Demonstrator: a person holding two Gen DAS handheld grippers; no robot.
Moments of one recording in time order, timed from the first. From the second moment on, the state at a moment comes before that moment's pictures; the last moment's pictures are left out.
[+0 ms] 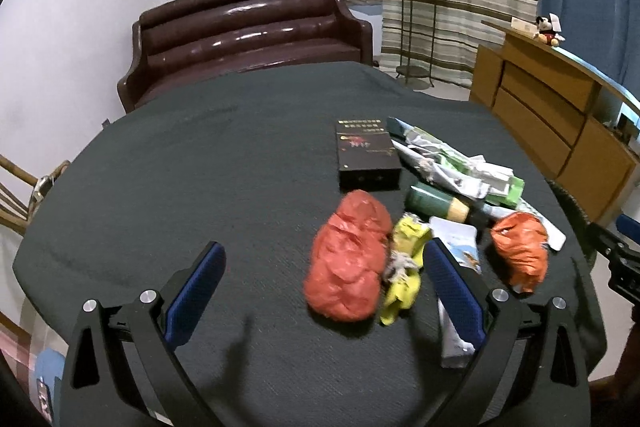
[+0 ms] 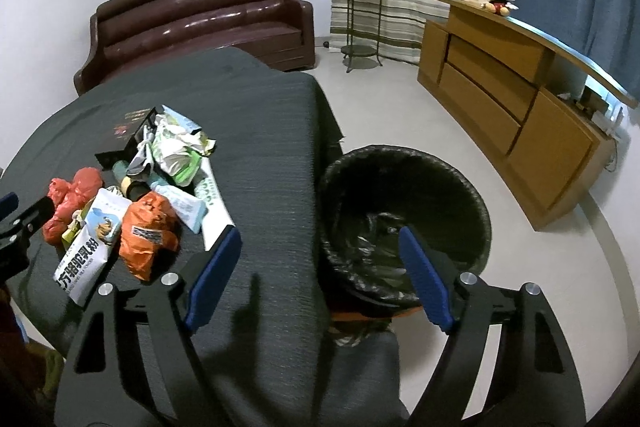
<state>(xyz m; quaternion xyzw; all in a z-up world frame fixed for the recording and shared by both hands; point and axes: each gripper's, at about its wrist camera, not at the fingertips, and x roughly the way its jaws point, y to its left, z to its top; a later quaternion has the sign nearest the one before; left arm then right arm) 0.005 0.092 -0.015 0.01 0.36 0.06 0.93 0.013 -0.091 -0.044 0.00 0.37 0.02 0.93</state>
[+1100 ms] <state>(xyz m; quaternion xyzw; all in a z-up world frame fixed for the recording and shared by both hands) 0.031 0.113 -0.023 0.00 0.39 -0.03 0.92 0.025 -0.070 -0.052 -0.01 0.38 0.04 0.92</state>
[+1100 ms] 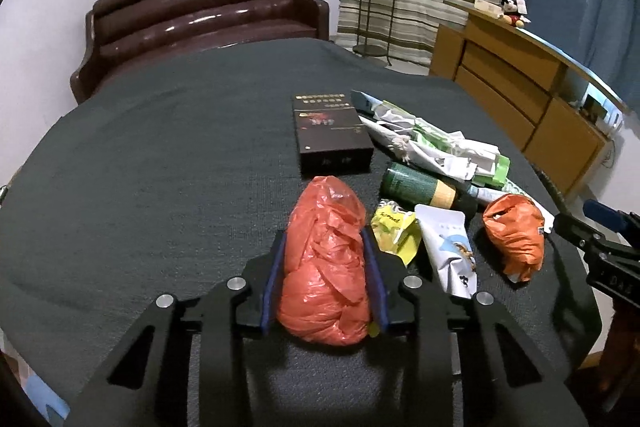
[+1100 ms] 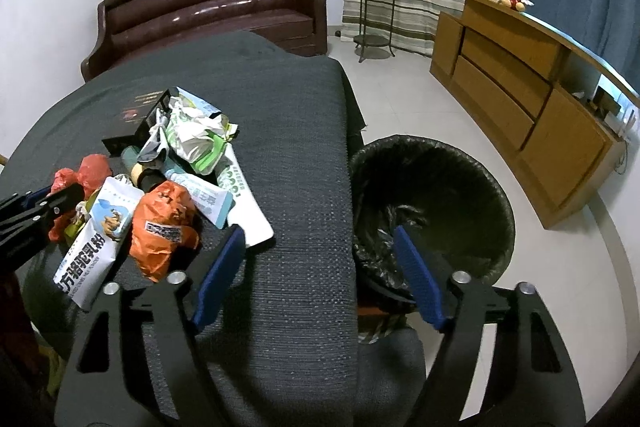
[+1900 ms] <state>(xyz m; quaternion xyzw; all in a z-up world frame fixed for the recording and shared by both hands) 0.007 0.165 -0.022 -0.04 0.38 0.04 0.92 0.016 -0.001 -0.039 -0.03 0.37 0.12 0.92</state>
